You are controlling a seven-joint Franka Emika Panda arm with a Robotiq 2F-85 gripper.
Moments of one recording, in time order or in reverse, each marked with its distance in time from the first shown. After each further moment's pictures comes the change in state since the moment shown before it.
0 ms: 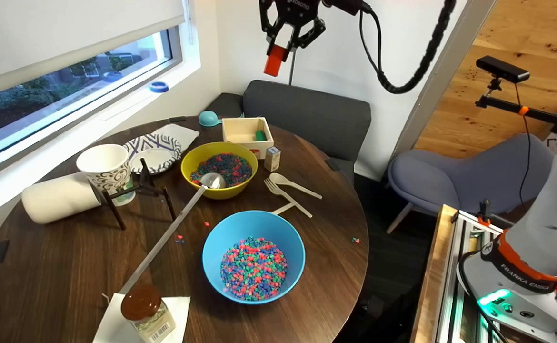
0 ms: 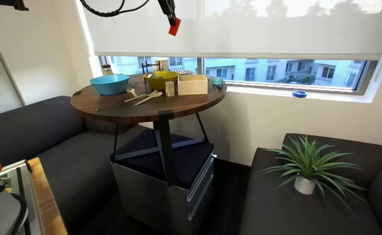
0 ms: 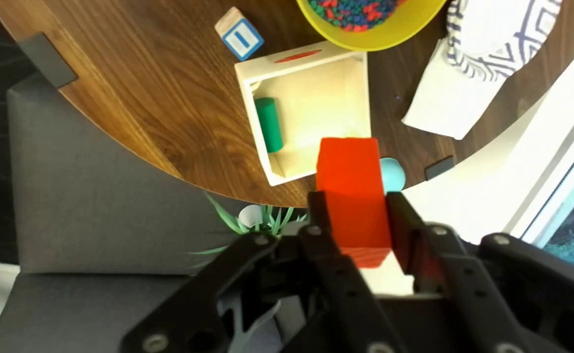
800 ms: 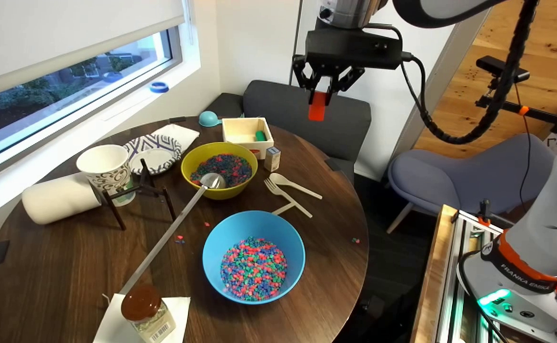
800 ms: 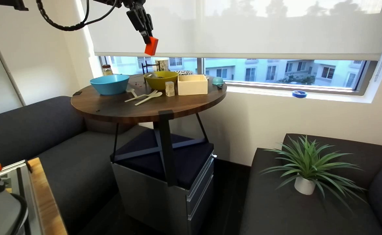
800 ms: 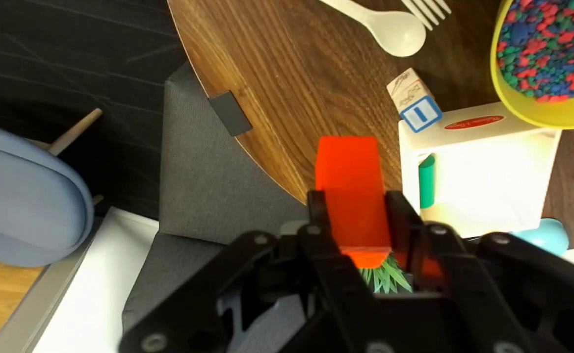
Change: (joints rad) arm -0.018 -0.140 0.139 -0.241 -0.188 -0.179 0.205
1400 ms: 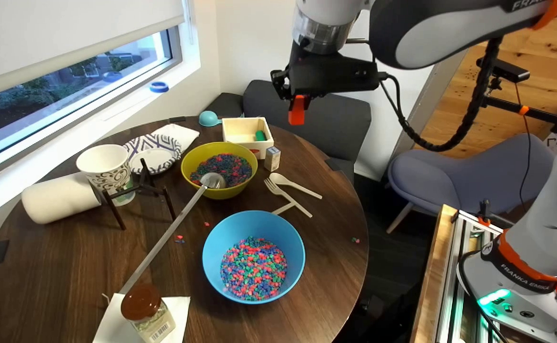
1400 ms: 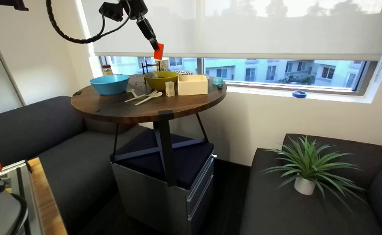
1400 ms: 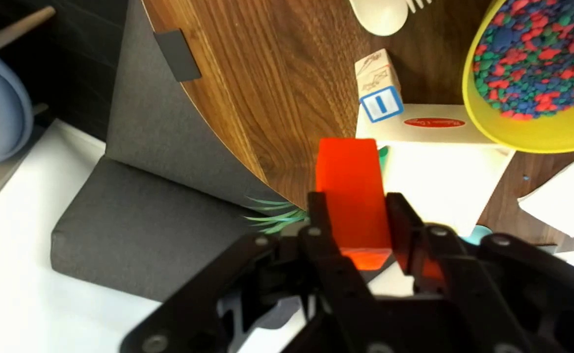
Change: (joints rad) arm 0.003 0.091 0.057 0.003 -0.192 0.122 -0.052
